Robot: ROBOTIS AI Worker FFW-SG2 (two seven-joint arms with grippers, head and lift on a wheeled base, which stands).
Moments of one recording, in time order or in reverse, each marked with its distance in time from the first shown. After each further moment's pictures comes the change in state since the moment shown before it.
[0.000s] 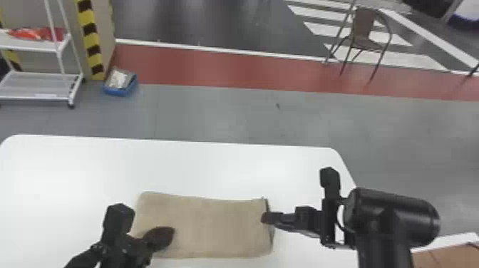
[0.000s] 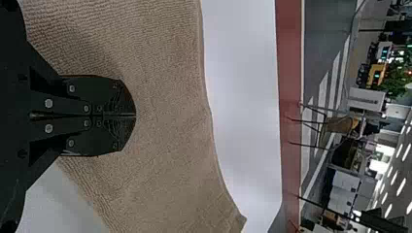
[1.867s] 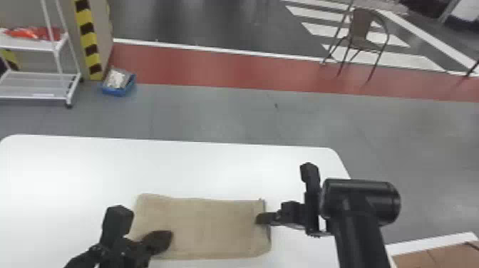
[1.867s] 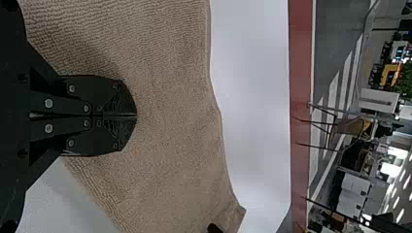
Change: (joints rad) left arm -0.001 0.001 -0.003 -0.003 -0.008 0.047 -0.002; right arm -0.137 -0.016 0.062 0.287 0.099 -0.125 0.017
